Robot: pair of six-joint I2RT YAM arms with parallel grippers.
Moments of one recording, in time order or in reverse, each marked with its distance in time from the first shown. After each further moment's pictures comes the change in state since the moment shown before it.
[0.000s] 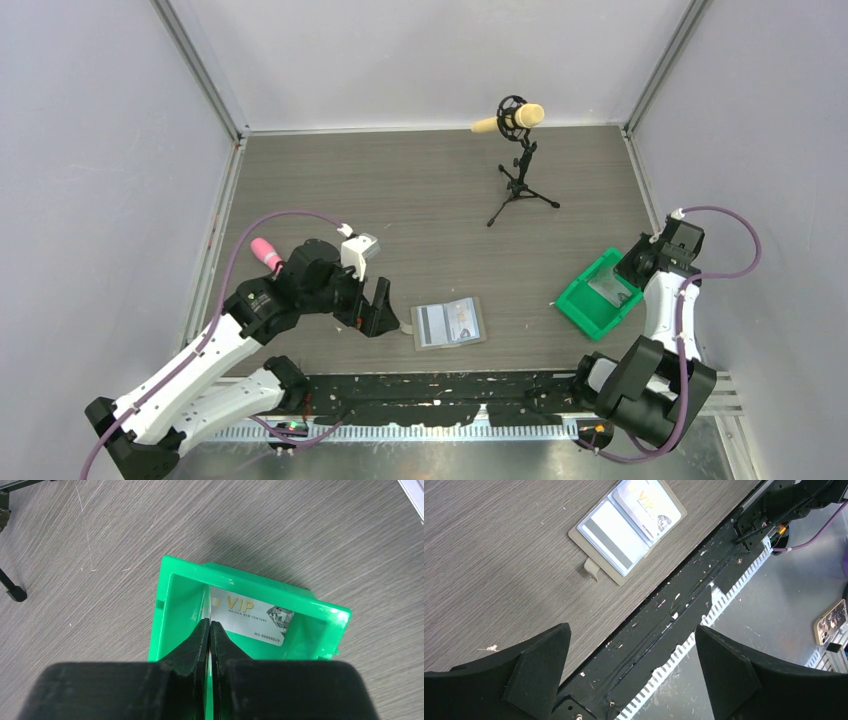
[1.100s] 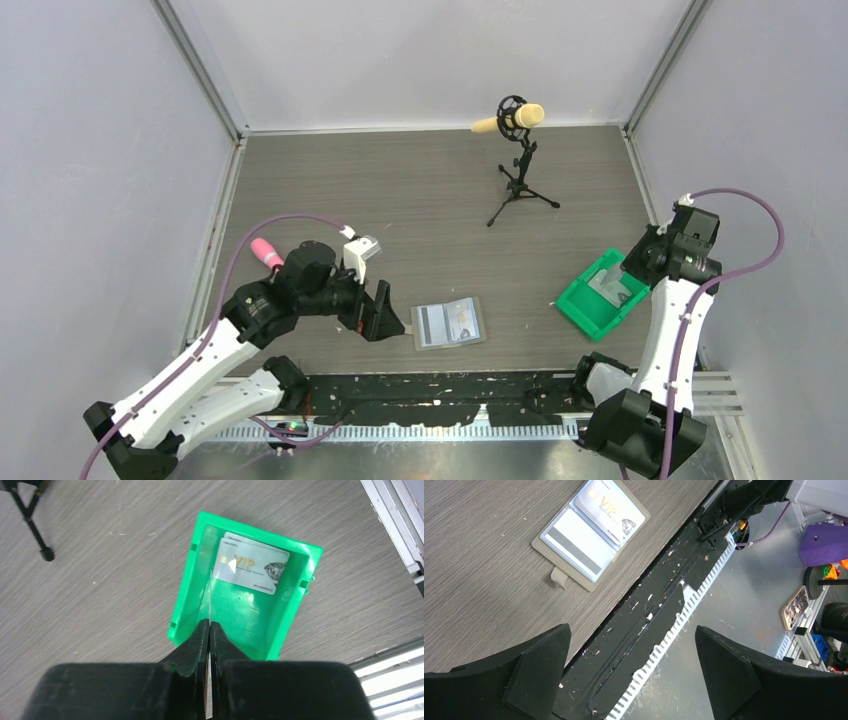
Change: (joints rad) left arm 0.000 -0.032 -0.026 0.072 0.120 -0.032; right arm 0.056 -0.158 0.253 -0.400 0.033 -0.047
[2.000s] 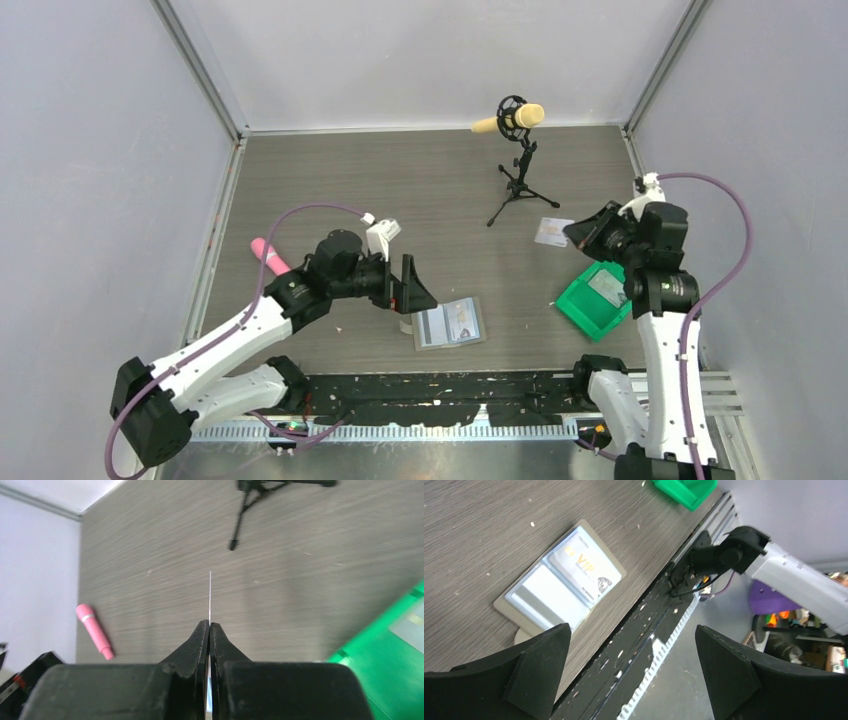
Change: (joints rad) left arm 0.000 0.225 -0.112 0.490 0.027 -0.262; right arm 0.378 -0.173 -0.072 0.321 -0.256 0.312
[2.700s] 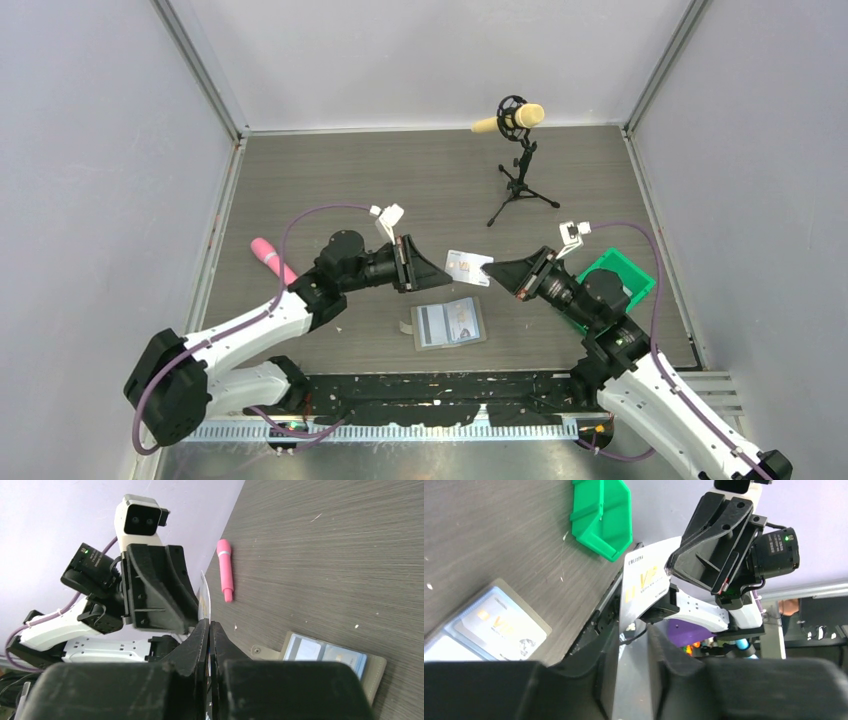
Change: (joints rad) left arm 0.001 0.119 -0.116 0.588 0.077 -0.372; right arm 0.661 -0.291 -0.501 0.657 0.137 0.454
